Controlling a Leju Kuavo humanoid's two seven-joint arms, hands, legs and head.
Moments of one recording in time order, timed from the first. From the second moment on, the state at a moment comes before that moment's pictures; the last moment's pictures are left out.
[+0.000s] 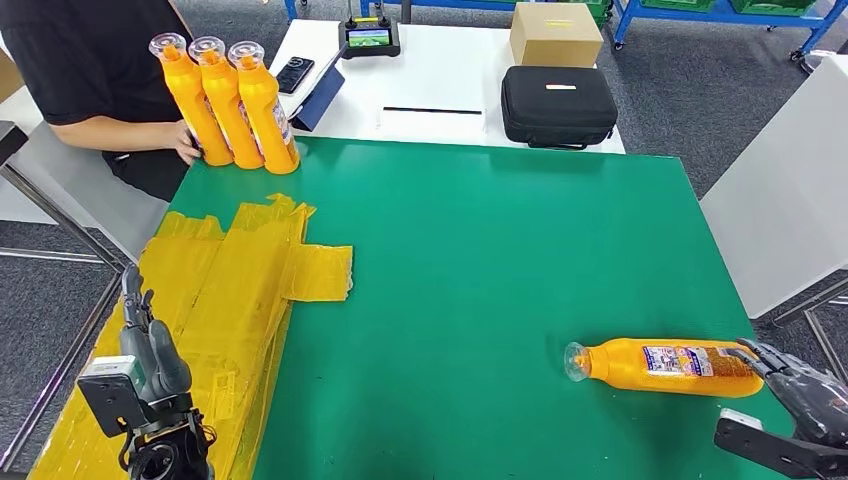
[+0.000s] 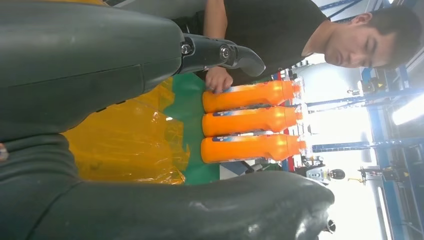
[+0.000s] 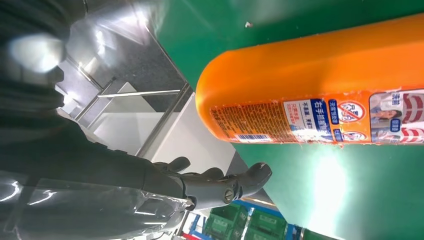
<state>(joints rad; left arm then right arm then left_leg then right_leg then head) 0.08 -0.23 0.09 -1.37 -0.15 0.21 -0.70 0.24 -0.48 -0.67 -1.39 1.26 0.46 -0.67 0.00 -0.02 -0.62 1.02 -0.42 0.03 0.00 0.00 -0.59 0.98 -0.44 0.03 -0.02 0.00</state>
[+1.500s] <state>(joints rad) 0.07 -0.22 0.04 -1.37 -0.10 0.23 -0.70 -0.29 -0.46 -0.02 -0.57 1.04 0.18 -0.62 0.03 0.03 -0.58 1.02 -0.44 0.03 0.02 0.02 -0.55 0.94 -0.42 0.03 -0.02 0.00</state>
